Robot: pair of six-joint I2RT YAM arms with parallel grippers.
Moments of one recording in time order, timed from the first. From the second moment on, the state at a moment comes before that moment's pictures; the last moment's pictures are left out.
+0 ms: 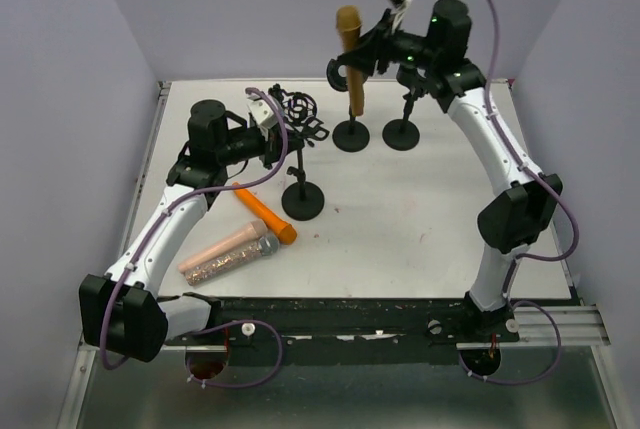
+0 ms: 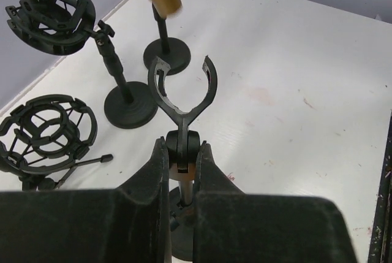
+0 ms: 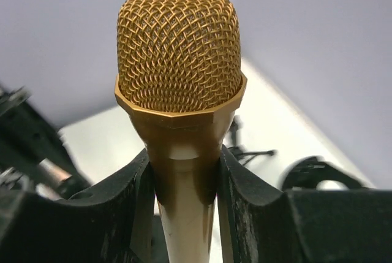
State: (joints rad) left arm -0.27 1.22 1.04 -0.02 0.82 0.16; right arm 0.40 1.89 1.99 -0.14 -0.89 0.10
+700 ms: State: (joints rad) left arm -0.30 1.30 1.43 -0.05 0.82 -0.05; right arm 0.43 1.81 1.92 0.18 -1.04 0.39
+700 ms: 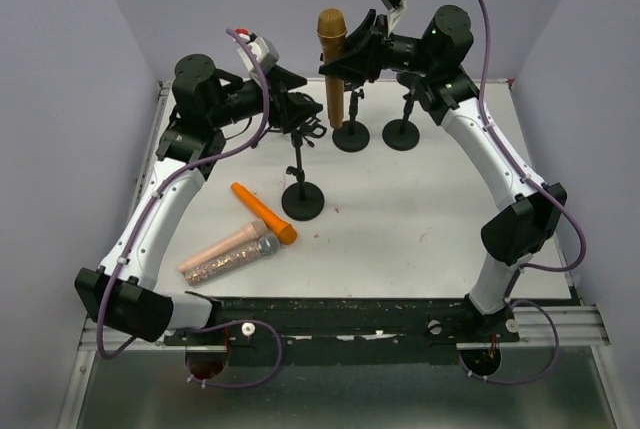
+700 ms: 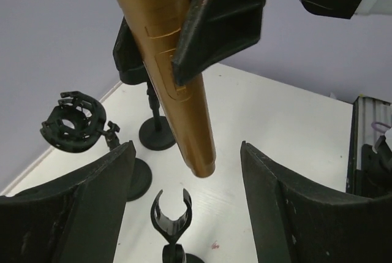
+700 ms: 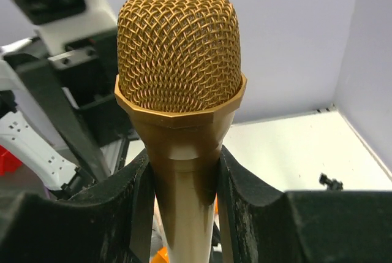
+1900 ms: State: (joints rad) left arm -0.05 1.09 1.28 -0.51 0.35 0.74; right arm 0.48 1.69 1.79 -0.01 -1.02 0.14
